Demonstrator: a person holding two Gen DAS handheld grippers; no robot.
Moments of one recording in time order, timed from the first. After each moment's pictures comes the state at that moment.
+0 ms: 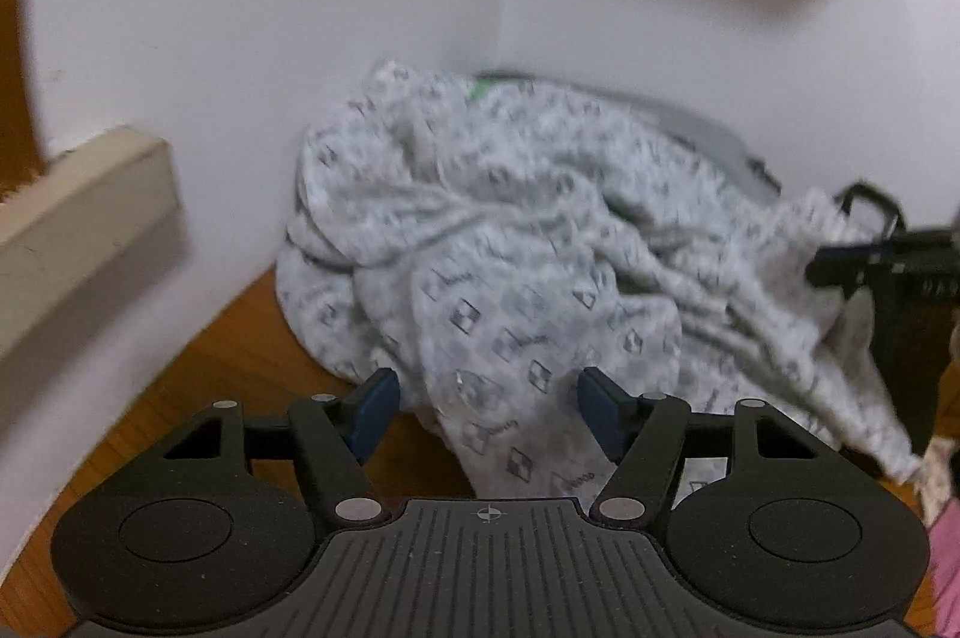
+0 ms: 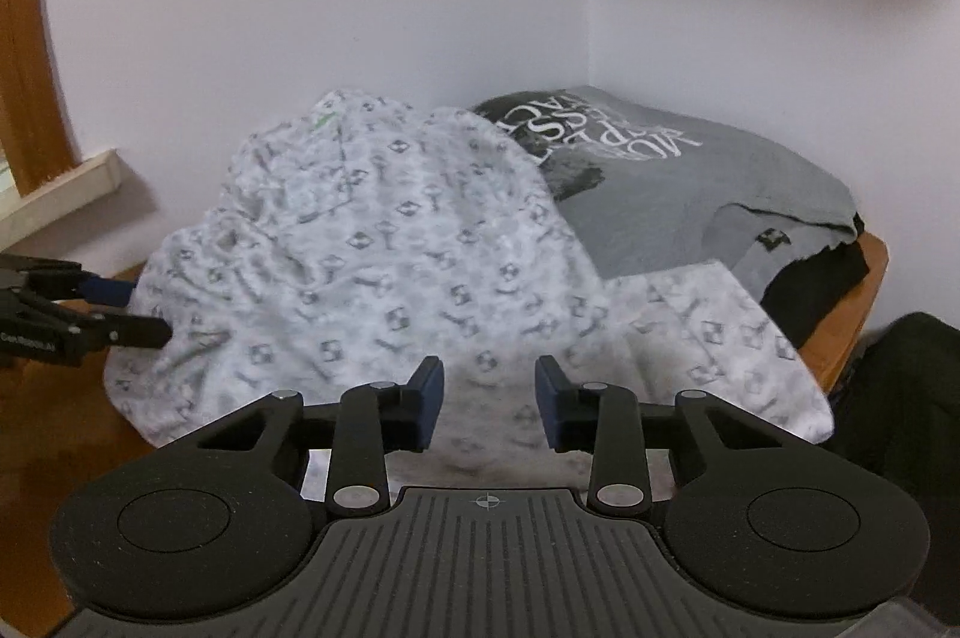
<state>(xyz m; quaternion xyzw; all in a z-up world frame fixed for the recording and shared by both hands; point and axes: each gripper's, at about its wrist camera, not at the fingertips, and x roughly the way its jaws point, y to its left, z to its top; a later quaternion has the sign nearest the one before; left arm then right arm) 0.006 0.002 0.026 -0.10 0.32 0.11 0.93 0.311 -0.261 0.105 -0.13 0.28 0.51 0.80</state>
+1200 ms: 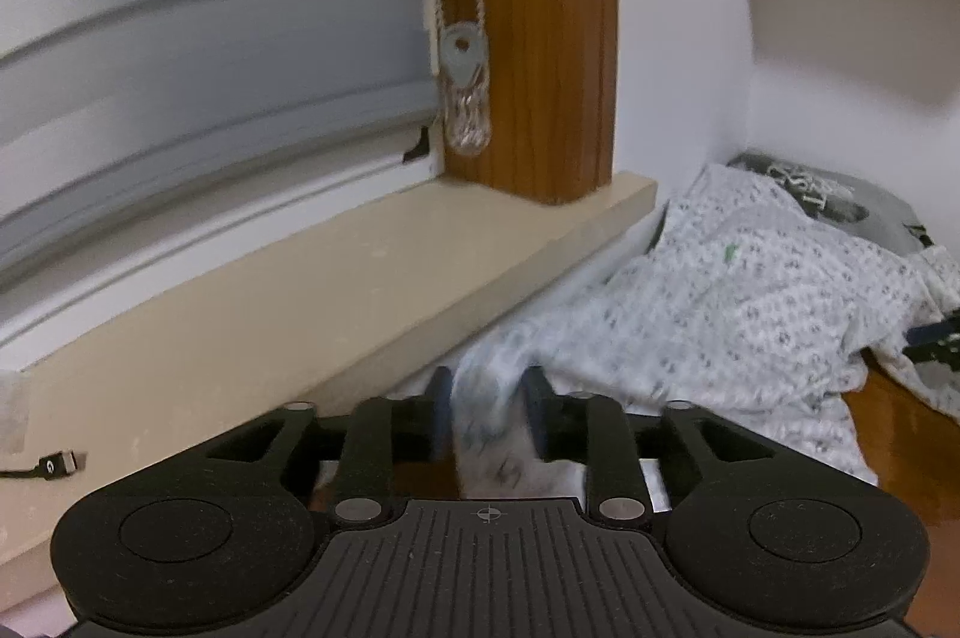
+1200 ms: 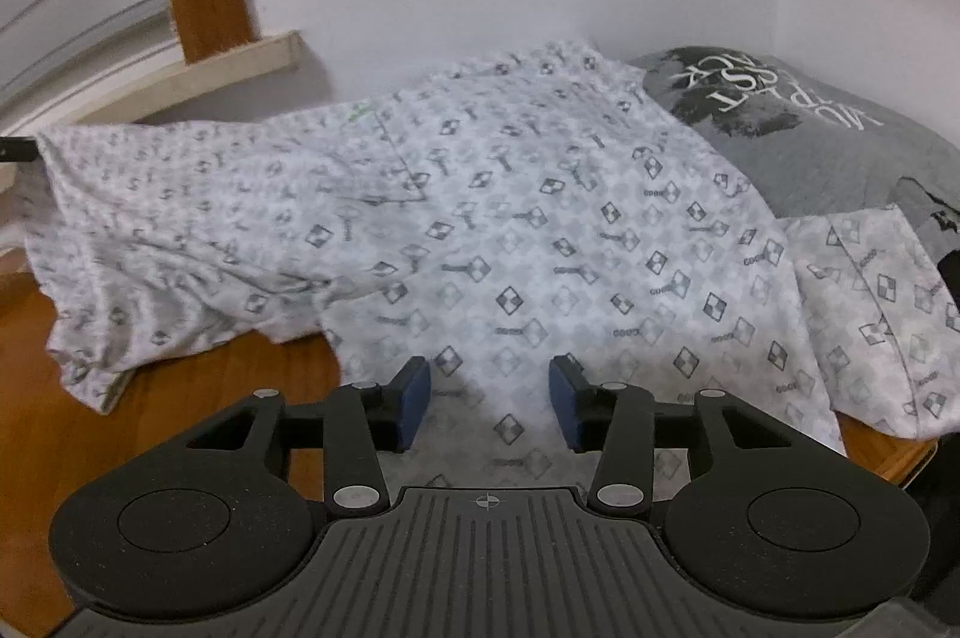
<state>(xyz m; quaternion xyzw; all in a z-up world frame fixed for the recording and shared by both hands) -0.237 -0.023 0.119 -0.08 0.26 0.37 0.89 0.288 -0.257 0.083 -0.18 0.28 0.64 0.69</state>
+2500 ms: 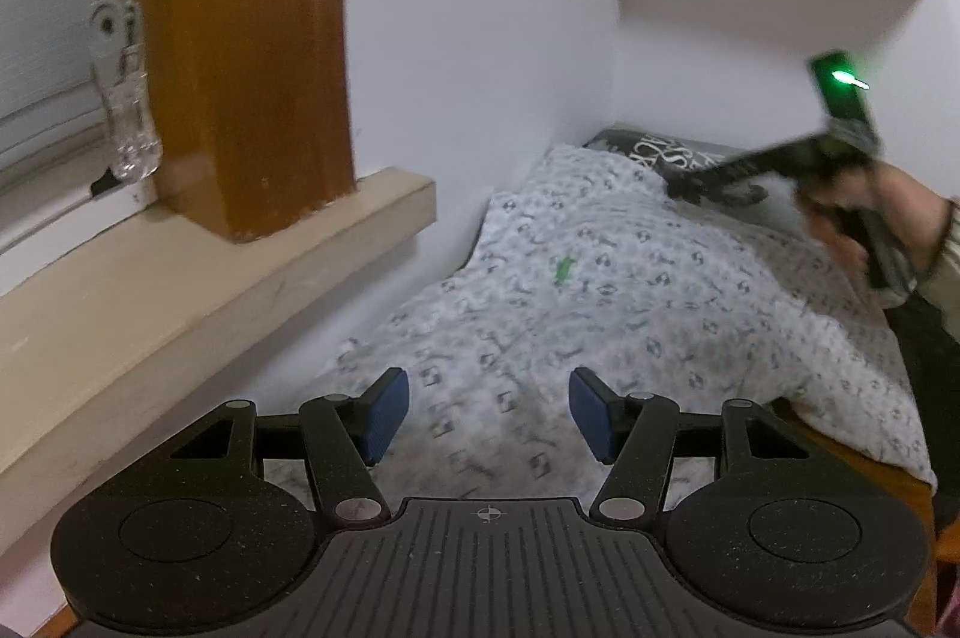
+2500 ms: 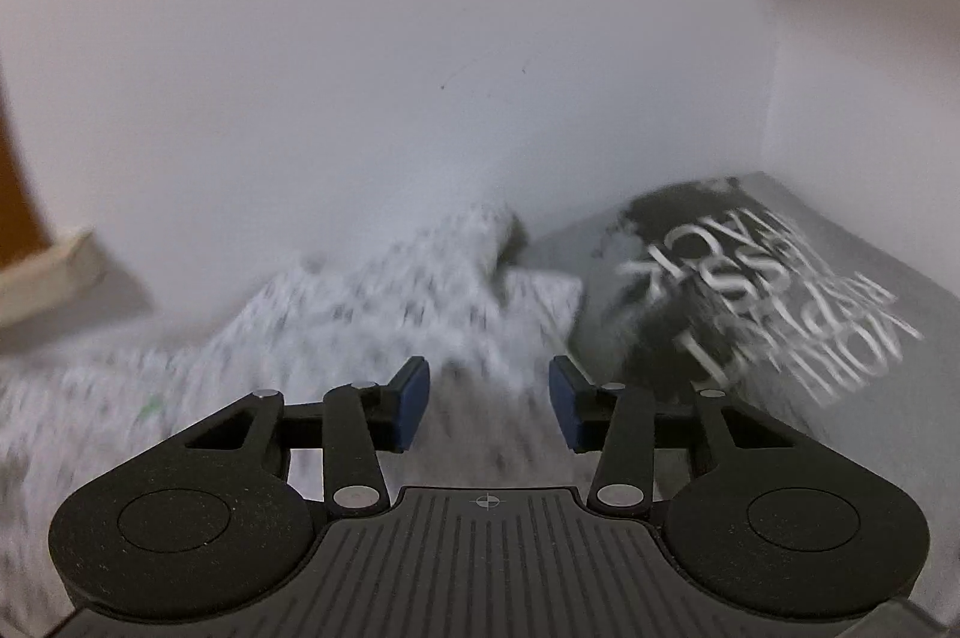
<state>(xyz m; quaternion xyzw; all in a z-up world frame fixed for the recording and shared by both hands) -0.095 -0.014 0.072 -0.08 0.28 0.24 0.92 0.376 -0.064 0.123 -0.15 0.26 0.61 0.73</state>
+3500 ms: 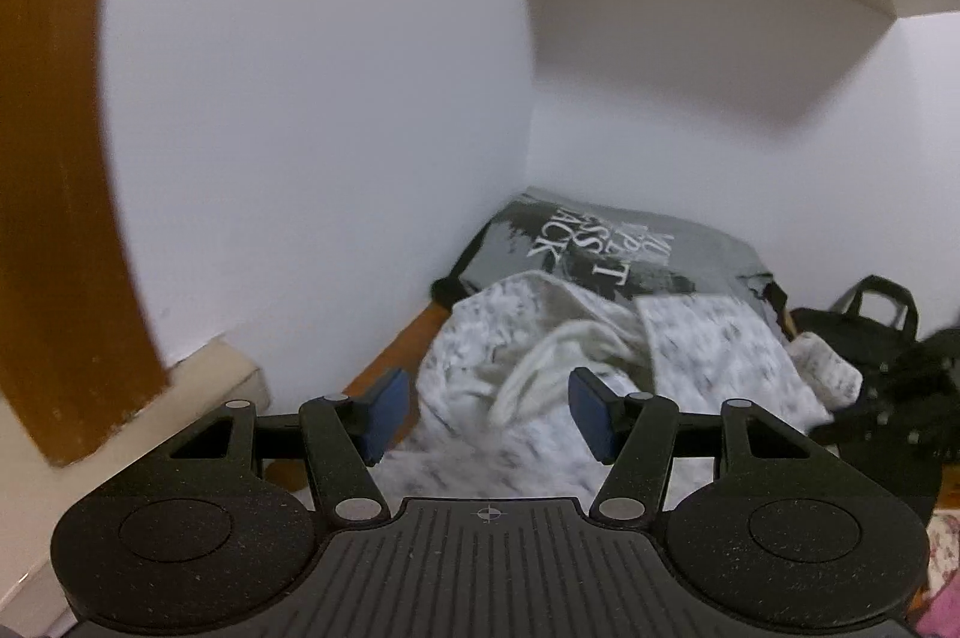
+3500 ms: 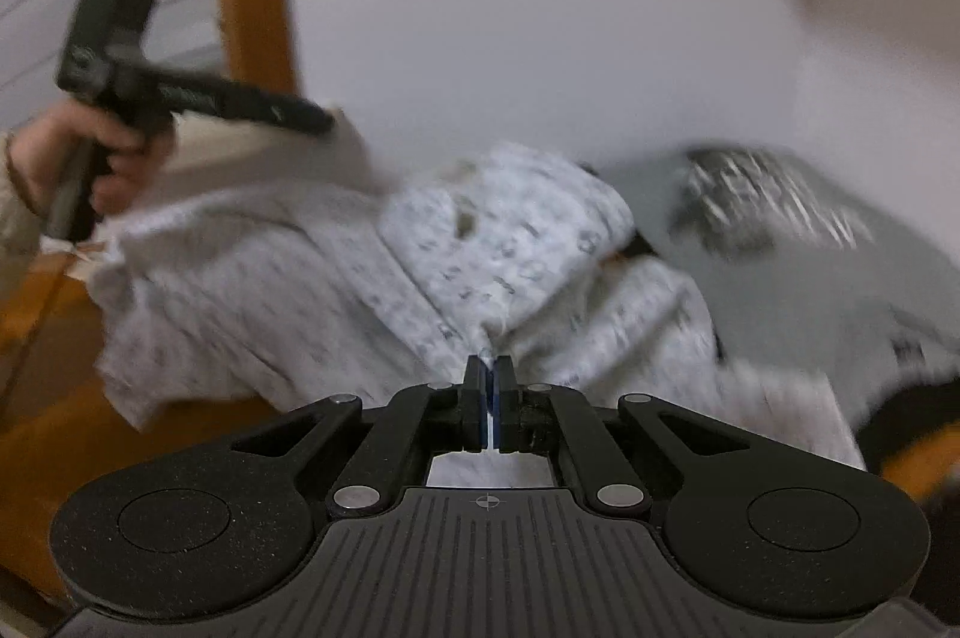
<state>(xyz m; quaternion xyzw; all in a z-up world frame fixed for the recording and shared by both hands) 0.011 -0.005 0.114 -0.08 0.26 0.17 0.95 0.321 -0.277 0.114 -0.17 0.23 0.68 0.68</state>
